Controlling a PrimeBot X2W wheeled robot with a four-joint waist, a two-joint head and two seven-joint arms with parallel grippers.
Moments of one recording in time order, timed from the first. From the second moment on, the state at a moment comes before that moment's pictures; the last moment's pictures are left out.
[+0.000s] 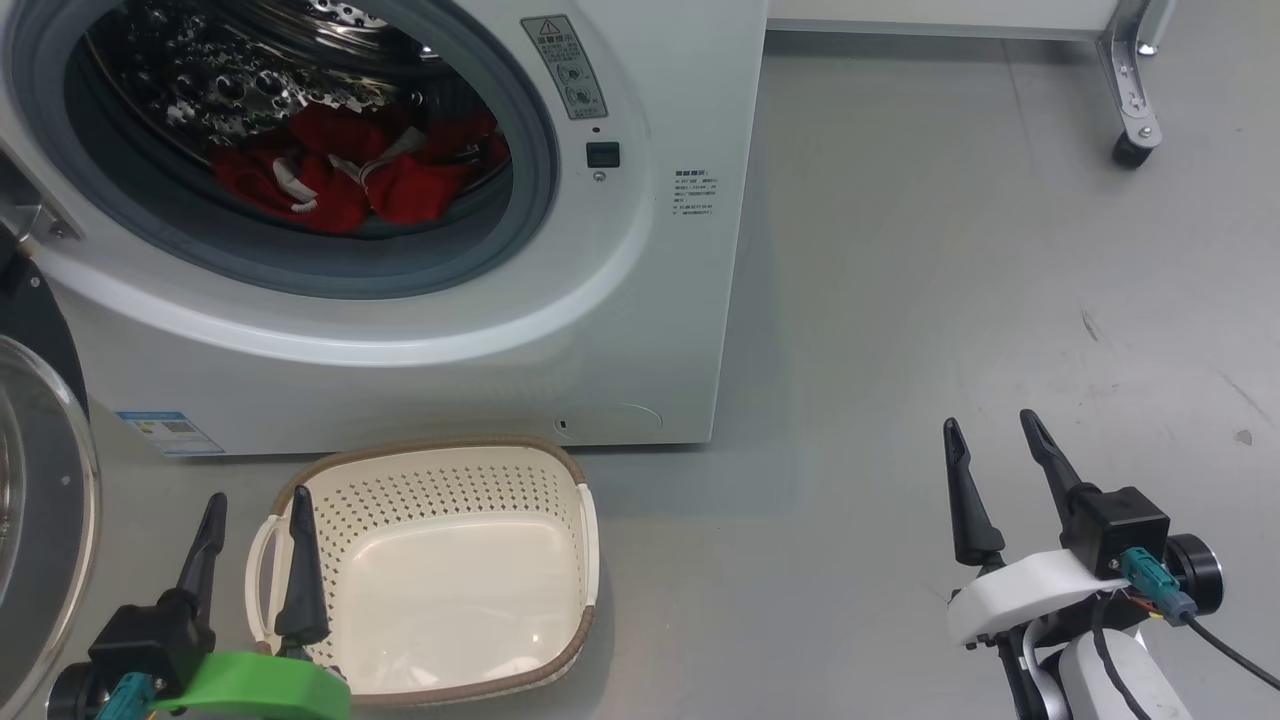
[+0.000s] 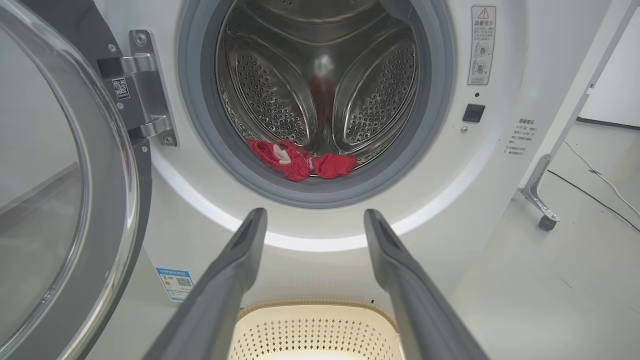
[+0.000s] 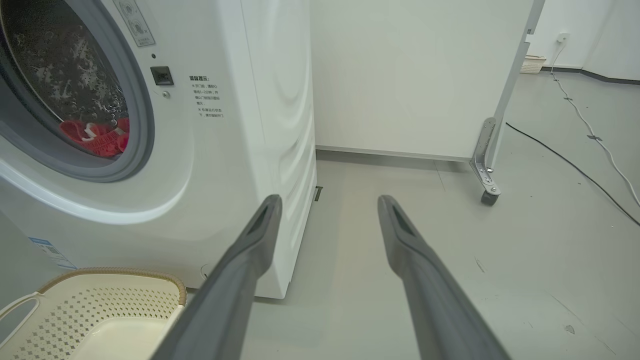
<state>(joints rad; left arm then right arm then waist) 0.02 0.04 0.00 0.15 -0.30 -0.02 -0.26 -0.08 -0.04 0.11 0.27 0.17 0.00 -0.26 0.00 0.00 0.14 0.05</state>
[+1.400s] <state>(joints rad) -0.41 0.05 -0.08 0.28 -0.34 -0.07 -0.24 -0.21 -0.05 0.13 0.23 0.19 0.01 -0.26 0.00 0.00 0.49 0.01</state>
